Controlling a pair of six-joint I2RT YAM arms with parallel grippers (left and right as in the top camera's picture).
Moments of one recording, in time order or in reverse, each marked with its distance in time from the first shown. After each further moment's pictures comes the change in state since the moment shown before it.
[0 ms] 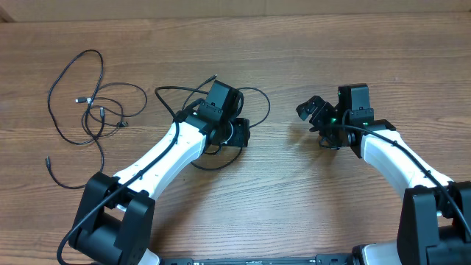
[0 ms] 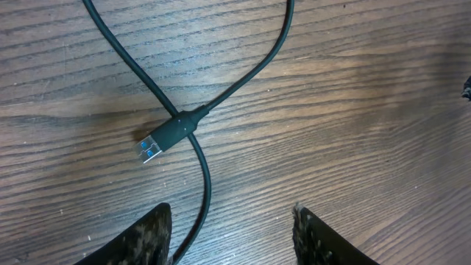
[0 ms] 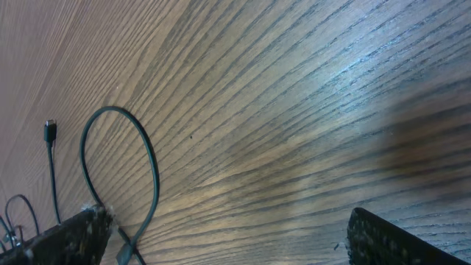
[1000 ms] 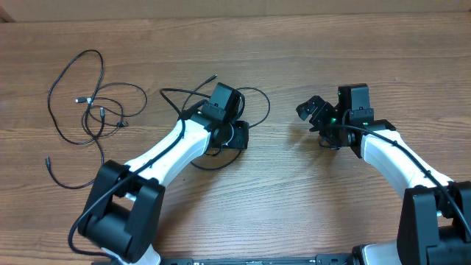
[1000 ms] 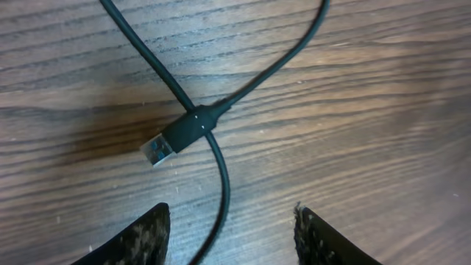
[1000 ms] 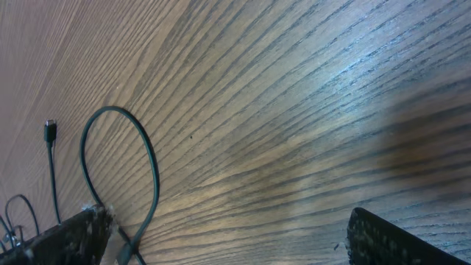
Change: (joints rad) left arm 0.000 0.076 0.000 0.012 -0.018 0.000; right arm 0.000 0.000 0.000 0.000 0.000 0.000
